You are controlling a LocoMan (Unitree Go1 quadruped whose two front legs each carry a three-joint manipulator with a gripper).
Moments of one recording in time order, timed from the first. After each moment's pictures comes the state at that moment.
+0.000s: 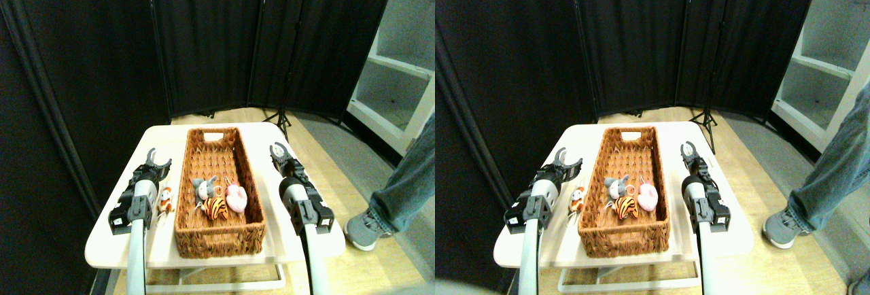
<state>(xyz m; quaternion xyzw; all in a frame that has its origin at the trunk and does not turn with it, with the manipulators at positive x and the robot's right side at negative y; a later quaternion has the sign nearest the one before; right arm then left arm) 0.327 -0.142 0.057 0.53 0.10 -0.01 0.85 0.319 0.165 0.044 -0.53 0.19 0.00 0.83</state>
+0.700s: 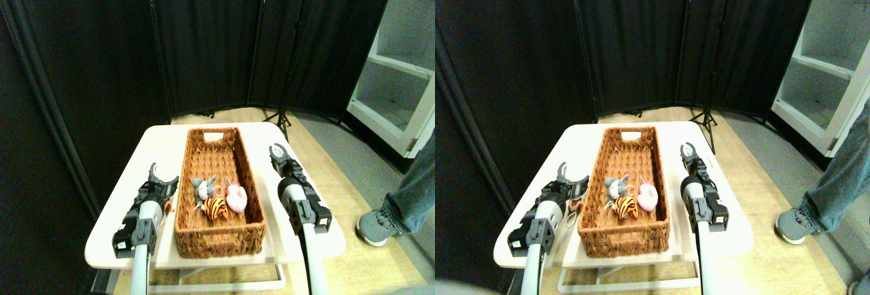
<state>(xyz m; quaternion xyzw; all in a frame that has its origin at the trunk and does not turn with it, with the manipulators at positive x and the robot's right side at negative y) 0.329 -0.142 0.054 0.55 0.09 -0.02 0.83 0.297 0.156 0.018 -0.55 0.21 0.02 0.81</state>
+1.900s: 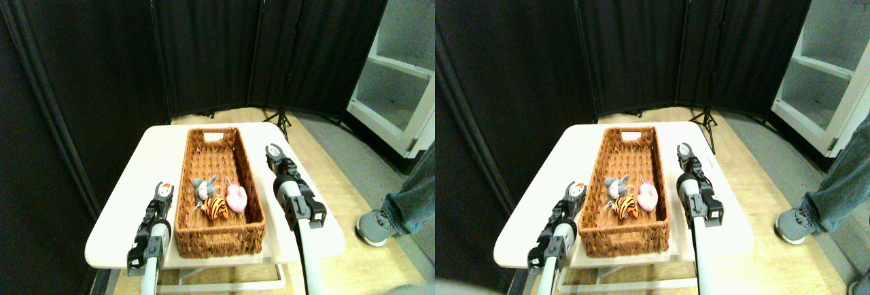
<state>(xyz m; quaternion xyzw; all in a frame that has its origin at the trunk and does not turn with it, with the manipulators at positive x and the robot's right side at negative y) 0.334 -0.133 0.050 0.59 0.11 -0.03 0.80 0.304 0.167 -0.038 -0.57 0.17 0.07 0.80</state>
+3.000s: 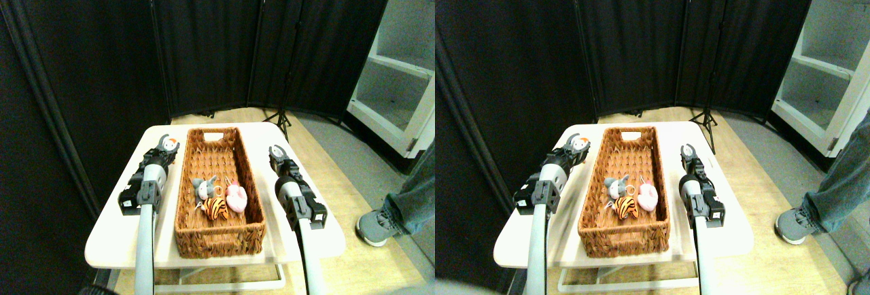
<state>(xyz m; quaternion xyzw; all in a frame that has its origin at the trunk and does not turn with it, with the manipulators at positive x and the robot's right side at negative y) 0.336 -0.144 0.045 0.62 0.10 -0.05 0.78 0.334 0.130 0.072 -0.50 0.19 -0.06 0.84</state>
